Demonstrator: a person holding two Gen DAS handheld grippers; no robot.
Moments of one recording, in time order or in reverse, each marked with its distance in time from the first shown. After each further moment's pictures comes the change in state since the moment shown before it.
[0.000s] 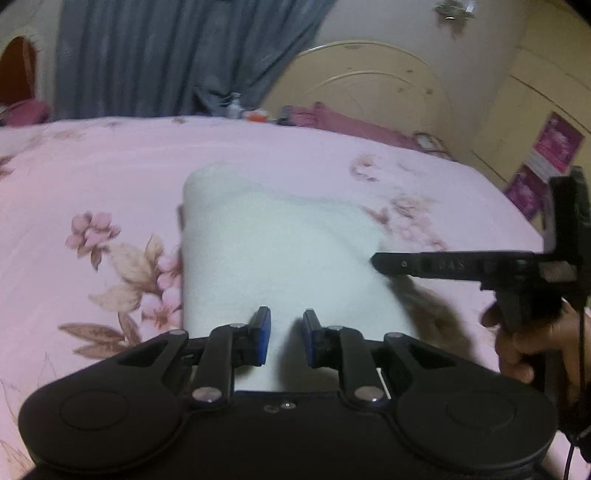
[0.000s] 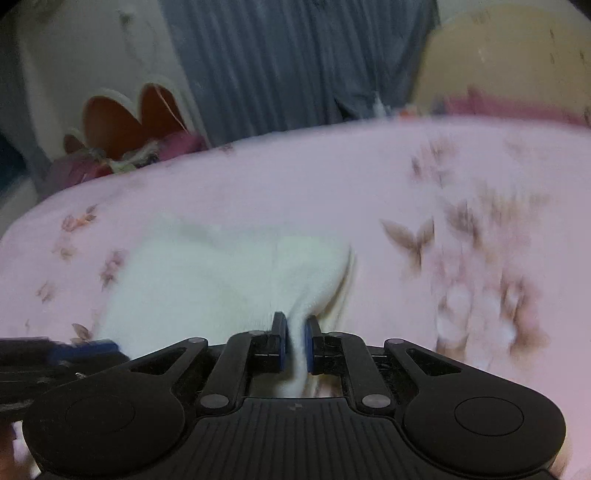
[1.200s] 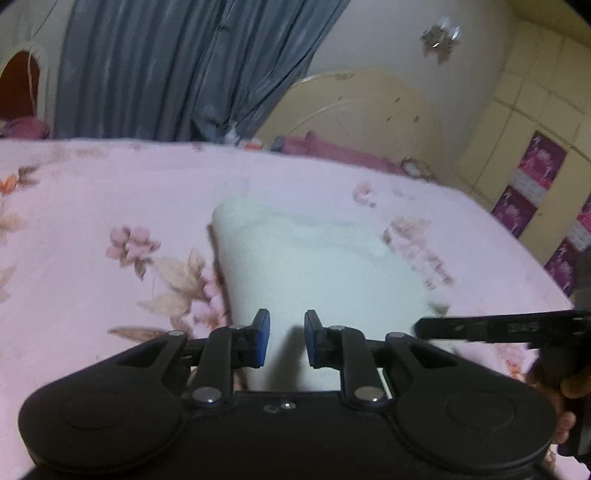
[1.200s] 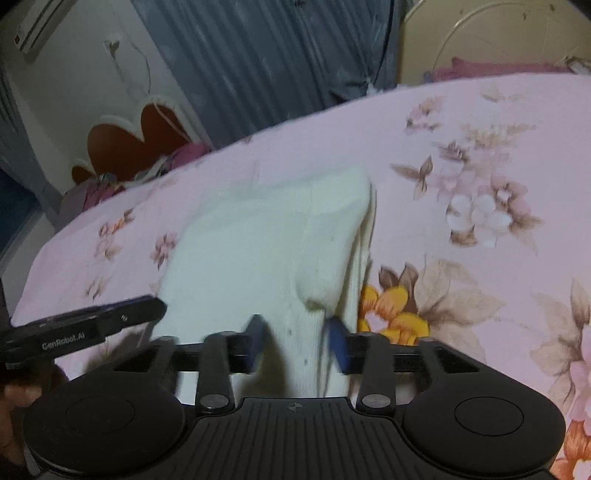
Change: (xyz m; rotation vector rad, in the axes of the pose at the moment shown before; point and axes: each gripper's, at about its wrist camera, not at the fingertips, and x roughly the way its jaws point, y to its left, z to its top) left arm -0.030 0.035 -0.018 0.010 -0.100 -0.028; right arm -0.040 0.029 -0.049 0.118 -0.007 0.061
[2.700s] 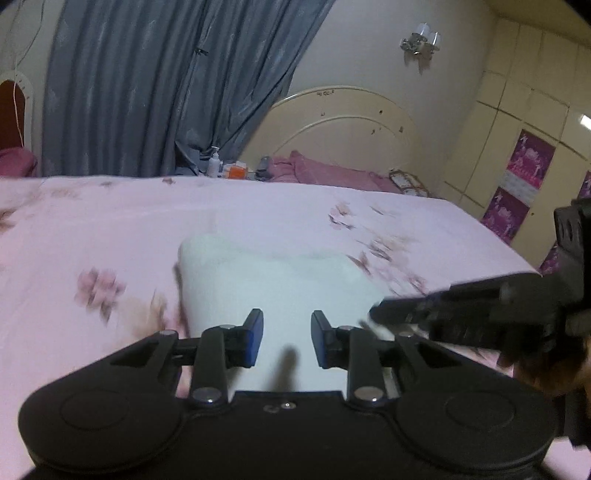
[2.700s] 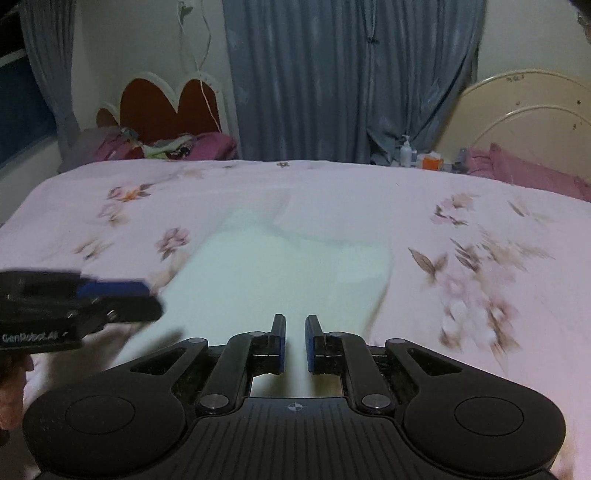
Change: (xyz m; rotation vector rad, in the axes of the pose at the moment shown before) left arm 0.027 -0.033 0.020 0.060 -0.045 0.002; right arm 0.010 0.036 0.025 -0.363 -0.042 -0.084
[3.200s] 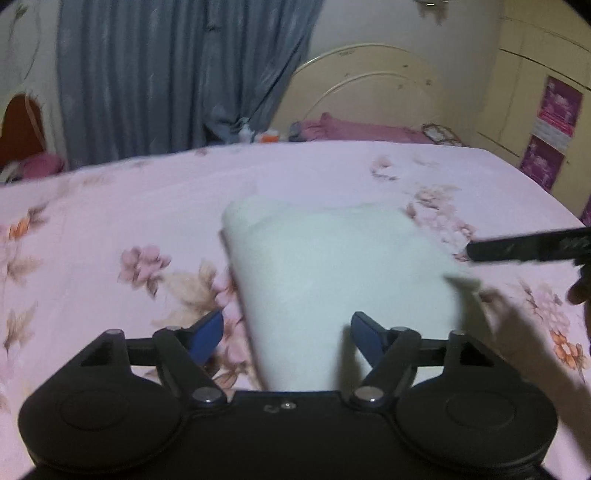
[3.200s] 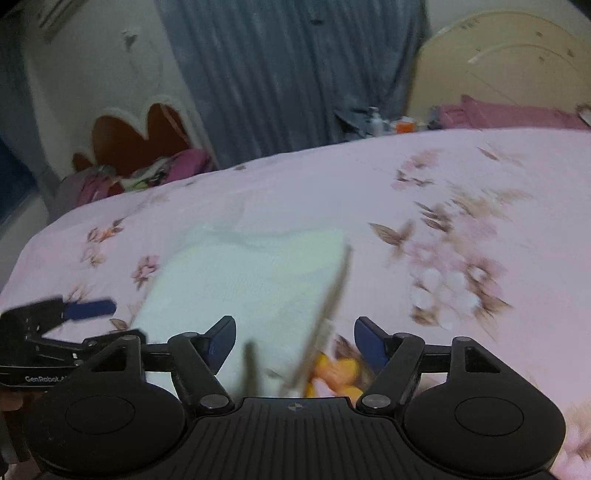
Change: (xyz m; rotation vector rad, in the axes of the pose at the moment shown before) left arm 0.002 0.008 -0.012 0.066 0.124 0.153; right arm -0.034 -0.063 -0.018 0.235 -0.036 0.025
